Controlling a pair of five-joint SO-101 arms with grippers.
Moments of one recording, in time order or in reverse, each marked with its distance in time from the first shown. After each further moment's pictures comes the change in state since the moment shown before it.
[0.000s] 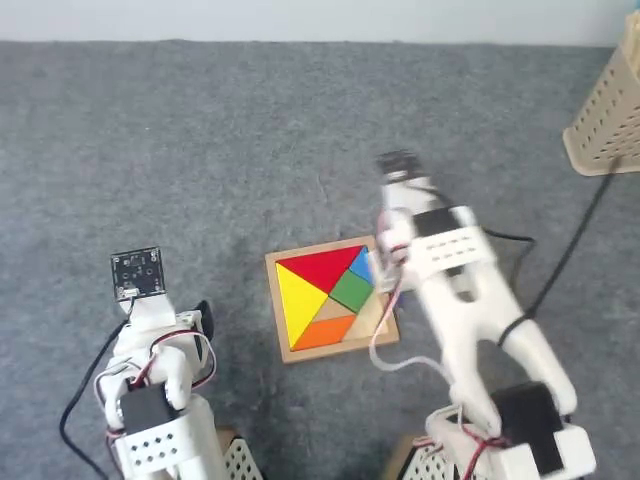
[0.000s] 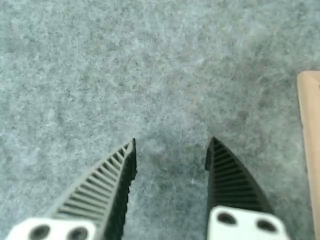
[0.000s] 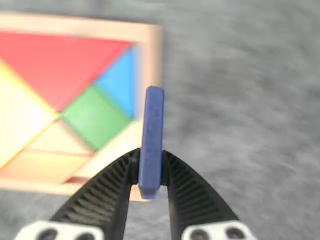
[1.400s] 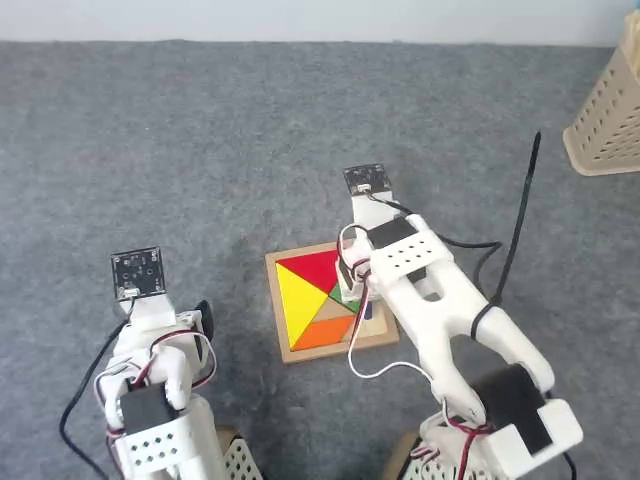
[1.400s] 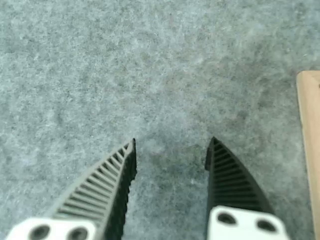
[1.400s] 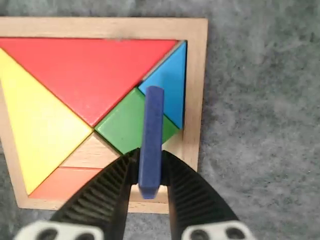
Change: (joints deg) left arm 0.1 0.0 0.0 0.0 0.0; right arm -8.6 5.7 0.0 -4.0 -13.6
